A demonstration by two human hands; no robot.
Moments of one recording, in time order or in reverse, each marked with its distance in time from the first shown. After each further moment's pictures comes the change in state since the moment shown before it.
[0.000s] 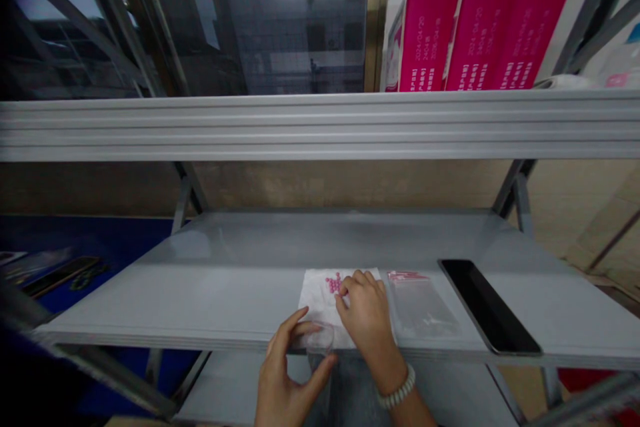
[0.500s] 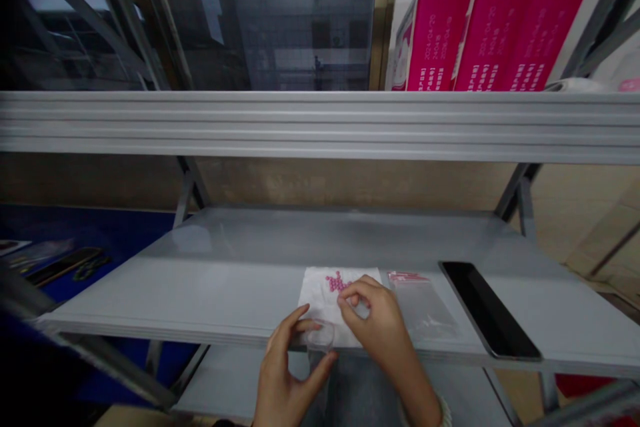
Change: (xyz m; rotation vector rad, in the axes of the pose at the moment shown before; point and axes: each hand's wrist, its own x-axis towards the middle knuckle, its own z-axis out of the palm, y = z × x) left_hand 0.004 0.010 0.001 -0.005 0.065 0.002; right_hand -0.011 -0.006 -0.042 0.350 -0.038 -0.054
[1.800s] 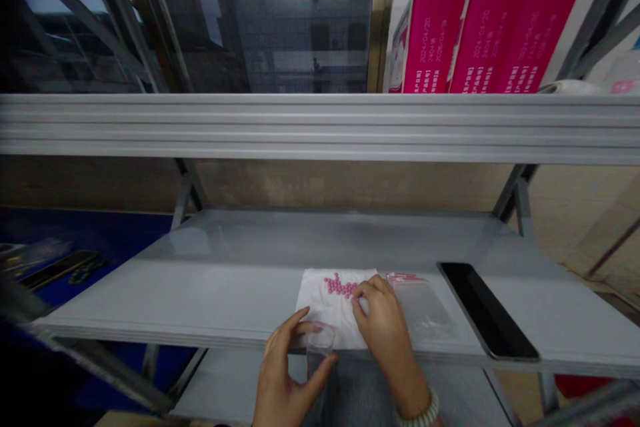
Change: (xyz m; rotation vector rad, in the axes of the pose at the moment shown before) left_hand 0.000 -0.003 0.002 0.039 0.006 0.065; right_hand -0.003 0.043 0.016 -0.277 0.064 0.013
